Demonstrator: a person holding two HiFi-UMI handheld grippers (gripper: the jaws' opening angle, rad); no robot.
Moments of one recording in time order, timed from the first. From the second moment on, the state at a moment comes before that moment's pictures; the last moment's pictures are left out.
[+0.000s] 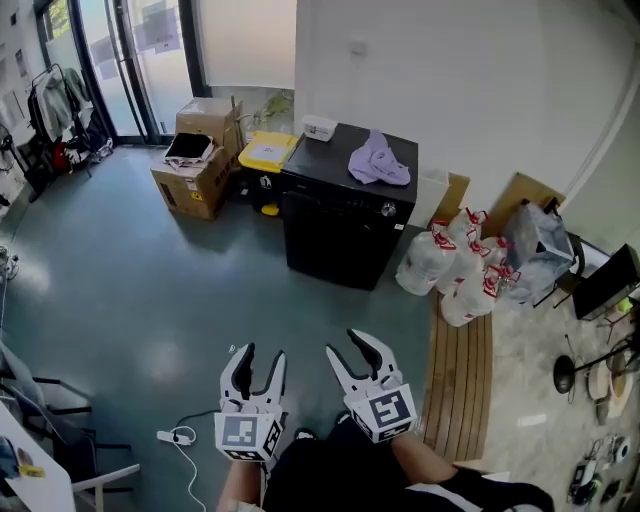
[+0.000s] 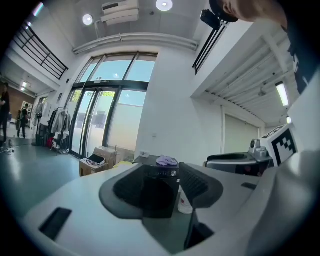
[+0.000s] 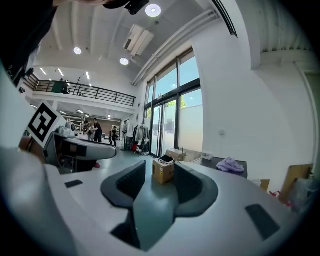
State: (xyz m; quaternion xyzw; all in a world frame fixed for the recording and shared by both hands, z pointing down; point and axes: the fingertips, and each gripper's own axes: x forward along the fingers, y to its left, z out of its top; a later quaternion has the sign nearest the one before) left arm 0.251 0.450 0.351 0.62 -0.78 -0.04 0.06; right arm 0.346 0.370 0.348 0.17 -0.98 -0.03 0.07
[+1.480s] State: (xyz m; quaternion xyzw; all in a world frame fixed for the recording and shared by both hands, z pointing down) left arm 0.047 0.175 0.378 0.62 -0.78 0.01 0.12; right arm 0.176 0.085 0.403 0.18 -0.98 0.05 0.09
